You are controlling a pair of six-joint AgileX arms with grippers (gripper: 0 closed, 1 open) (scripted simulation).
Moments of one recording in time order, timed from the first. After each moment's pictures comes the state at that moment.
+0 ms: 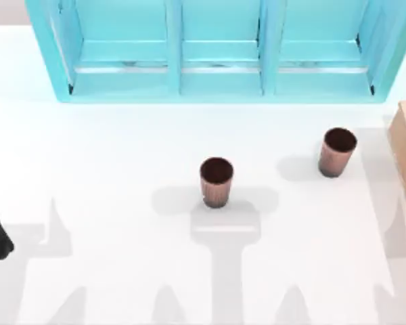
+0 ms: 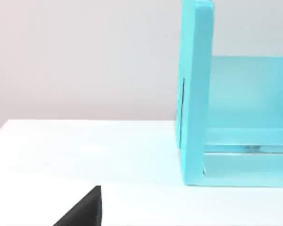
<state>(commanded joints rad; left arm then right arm) 0.00 0.00 0.00 0.00 0.00 0.00 0.00 0.00 0.00 0.00 0.00 0.00</state>
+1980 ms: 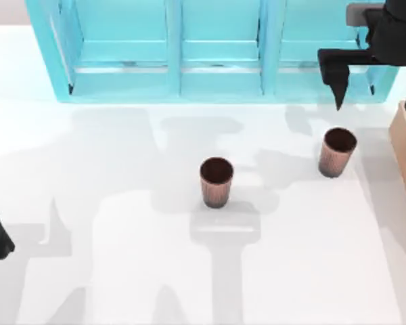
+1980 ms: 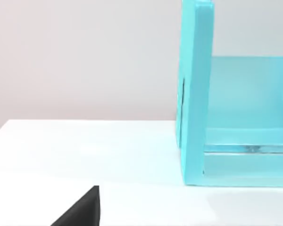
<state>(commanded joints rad) 0.00 0.00 0.00 0.00 0.00 0.00 0.25 2.20 2.10 -1.47 0.00 0.27</state>
